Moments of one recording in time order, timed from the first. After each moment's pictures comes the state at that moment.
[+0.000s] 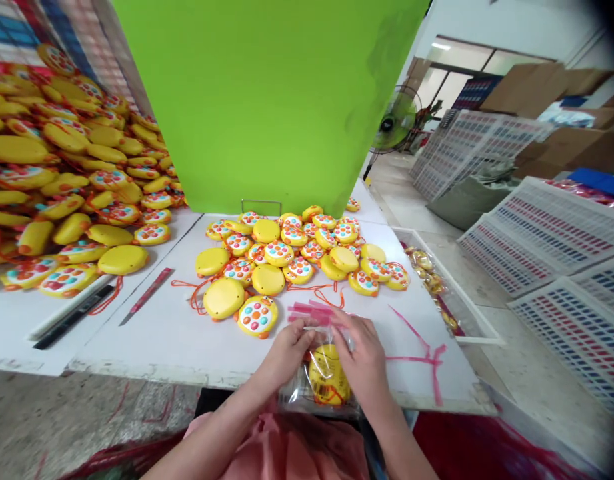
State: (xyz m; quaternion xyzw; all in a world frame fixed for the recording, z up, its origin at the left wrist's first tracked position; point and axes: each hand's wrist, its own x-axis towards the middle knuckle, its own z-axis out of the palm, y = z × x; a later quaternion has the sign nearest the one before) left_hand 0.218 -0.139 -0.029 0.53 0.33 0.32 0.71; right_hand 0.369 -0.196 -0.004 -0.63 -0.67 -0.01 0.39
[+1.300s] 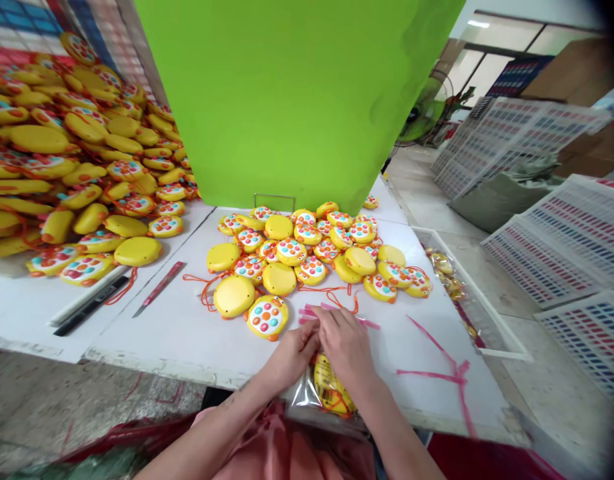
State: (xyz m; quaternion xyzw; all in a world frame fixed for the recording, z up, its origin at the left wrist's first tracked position) left_hand 0.204 -0.127 -0.029 0.66 0.32 0.31 0.60; right_hand 0.337 -0.152 -0.006 -0.61 -0.77 -0.07 0.20
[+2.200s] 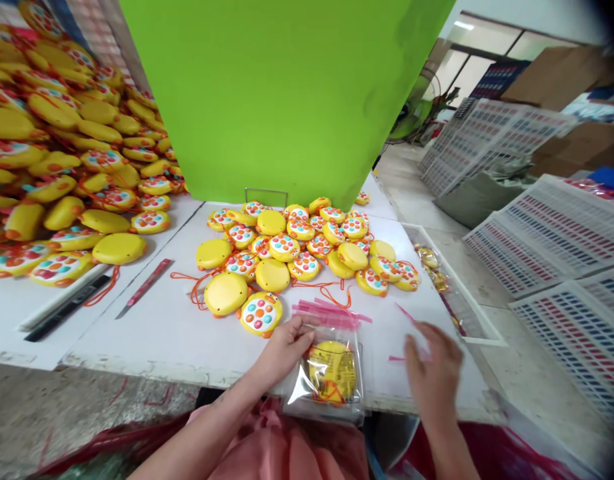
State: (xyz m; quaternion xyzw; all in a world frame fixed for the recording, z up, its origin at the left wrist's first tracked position) left_hand 0.203 -0.128 -0.042 0.52 0.33 0.31 0.72; right_hand 0.469 -0.228 -0.033 -0.72 -0.55 -0.20 0.37
